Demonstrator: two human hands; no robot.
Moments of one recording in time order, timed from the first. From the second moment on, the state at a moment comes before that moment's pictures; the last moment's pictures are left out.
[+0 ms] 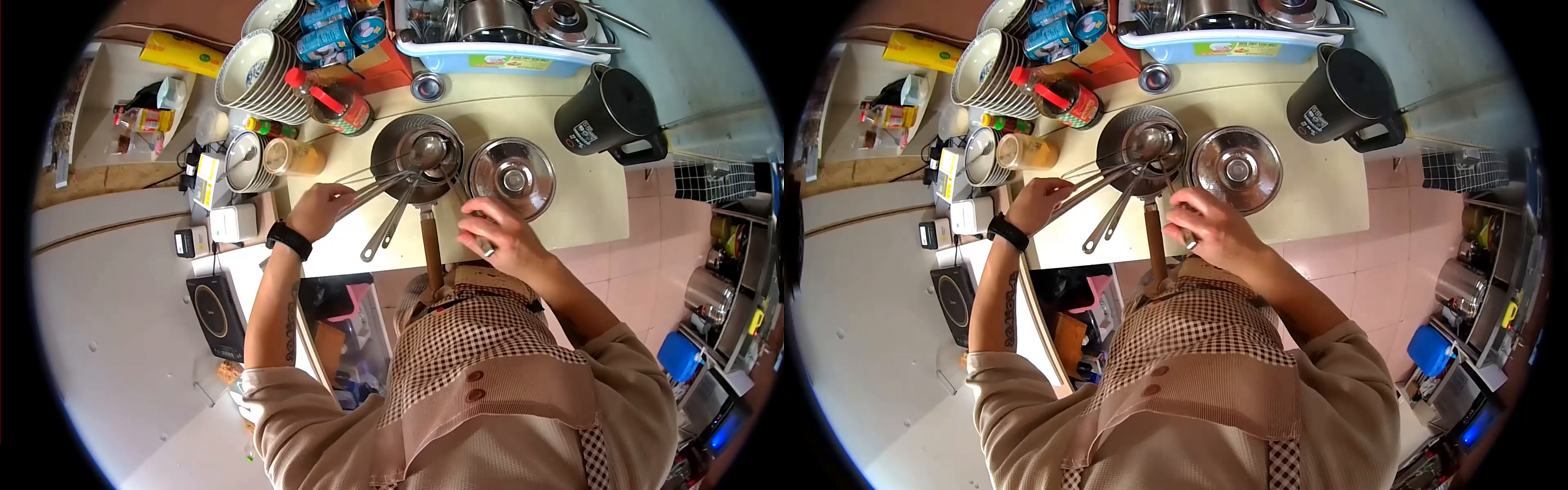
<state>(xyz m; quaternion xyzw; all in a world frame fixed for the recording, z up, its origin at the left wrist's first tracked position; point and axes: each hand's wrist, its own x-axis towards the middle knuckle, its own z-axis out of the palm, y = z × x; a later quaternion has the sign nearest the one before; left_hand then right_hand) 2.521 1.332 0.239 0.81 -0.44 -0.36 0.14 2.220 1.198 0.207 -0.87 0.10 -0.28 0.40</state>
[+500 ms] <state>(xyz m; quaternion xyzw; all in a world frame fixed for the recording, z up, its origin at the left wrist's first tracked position) 2.563 1.322 0.127 0.80 -0.42 -0.42 0.10 2.208 1.187 0.228 -0.83 0.16 -0.31 0.43</state>
